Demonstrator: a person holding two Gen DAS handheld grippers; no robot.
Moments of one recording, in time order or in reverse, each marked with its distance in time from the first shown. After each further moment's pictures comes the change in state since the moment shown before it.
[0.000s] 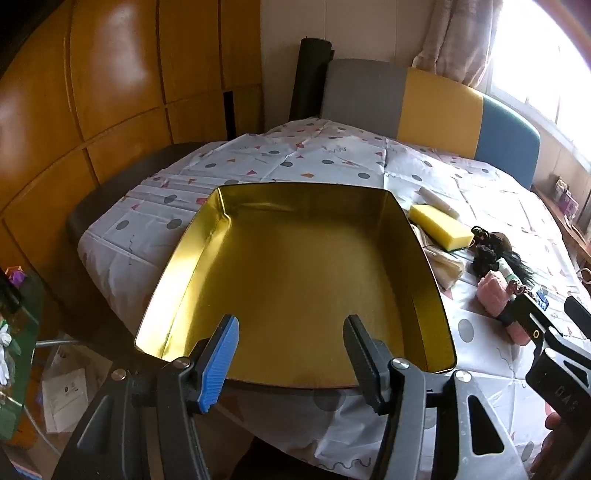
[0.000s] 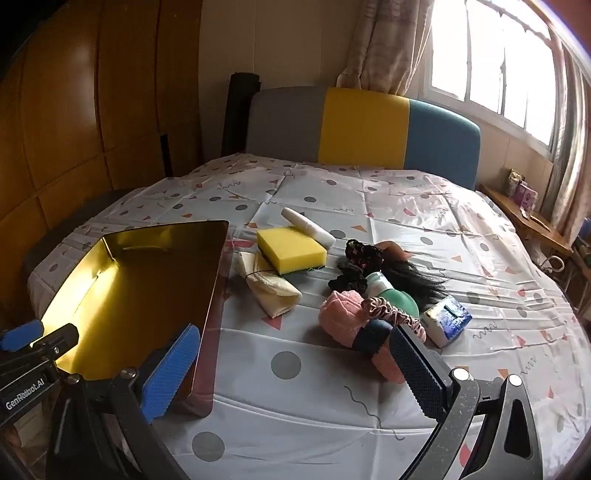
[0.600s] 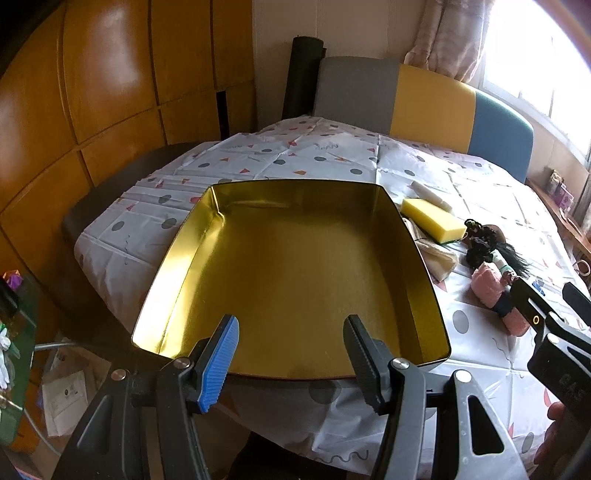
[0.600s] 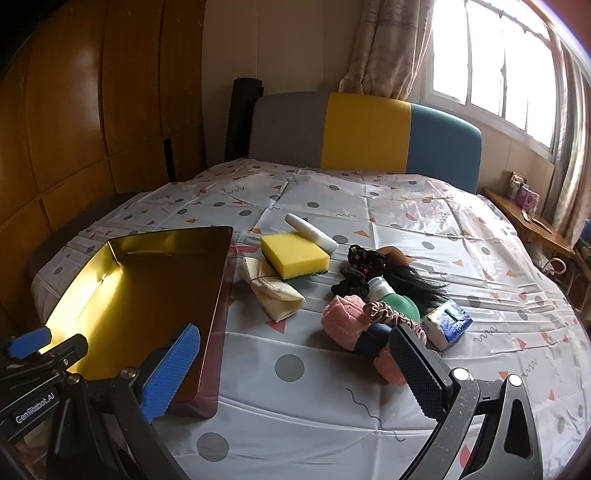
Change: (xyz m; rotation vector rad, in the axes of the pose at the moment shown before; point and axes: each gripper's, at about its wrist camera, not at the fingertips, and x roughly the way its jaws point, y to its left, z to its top) left arm -0.007 -0.007 -0.001 0.028 -0.001 -0.011; right arm -0.007 0.002 0.001 0.003 -0.021 0.012
